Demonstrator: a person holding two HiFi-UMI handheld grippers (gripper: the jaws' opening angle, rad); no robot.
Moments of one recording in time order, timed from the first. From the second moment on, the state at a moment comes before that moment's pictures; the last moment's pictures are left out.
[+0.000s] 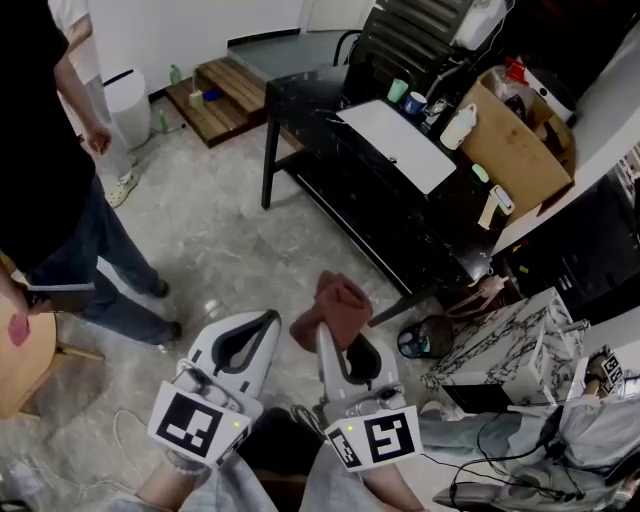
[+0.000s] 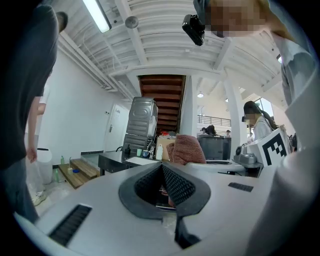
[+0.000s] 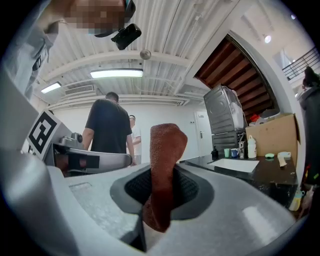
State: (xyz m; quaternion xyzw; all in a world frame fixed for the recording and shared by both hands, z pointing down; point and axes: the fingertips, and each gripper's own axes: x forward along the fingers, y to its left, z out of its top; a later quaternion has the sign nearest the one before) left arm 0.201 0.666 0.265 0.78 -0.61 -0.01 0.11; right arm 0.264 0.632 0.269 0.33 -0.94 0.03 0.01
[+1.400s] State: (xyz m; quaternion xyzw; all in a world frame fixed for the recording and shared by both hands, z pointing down) left arm 0.234 0.621 0.266 0.78 -0.63 0.00 0.04; right arm 0.309 0.590 0.280 0.32 -0.95 0.03 0.01
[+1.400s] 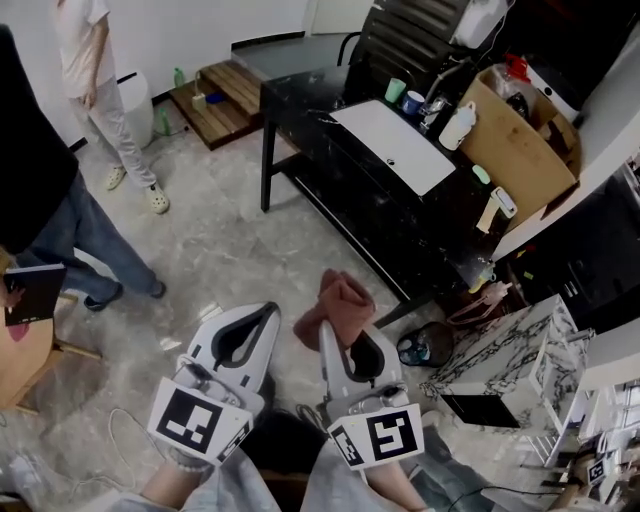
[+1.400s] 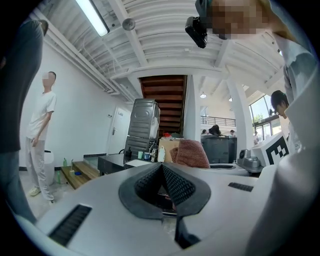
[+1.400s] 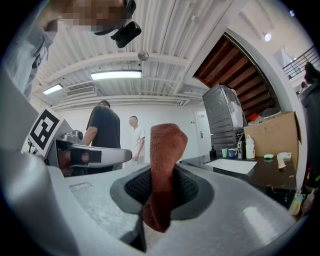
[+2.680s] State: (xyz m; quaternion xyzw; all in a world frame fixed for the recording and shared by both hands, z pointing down) left arm 0.058 0.425 0.262 0.79 -0.61 -0.02 0.04; right arm 0.140 0.396 0.268 0.35 -0.94 0.00 0.01
